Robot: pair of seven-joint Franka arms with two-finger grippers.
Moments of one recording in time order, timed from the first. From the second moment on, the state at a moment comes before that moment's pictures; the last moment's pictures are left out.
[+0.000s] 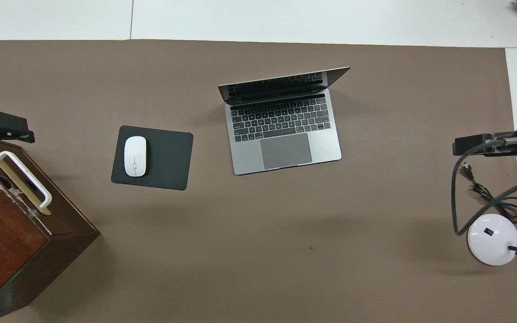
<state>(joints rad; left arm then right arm) -0.01 -0.03 0.02 -1.65 -0.02 1.66 -0.17 -0.07 -0.12 0.10 -1.72 -0.01 1.71 0.04</state>
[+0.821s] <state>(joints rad) 0.00 -0.03 0.03 -1.65 -0.02 1.64 -0.12 -0.07 -0.12 0.08 -1.73 -0.01 1.71 0.05</state>
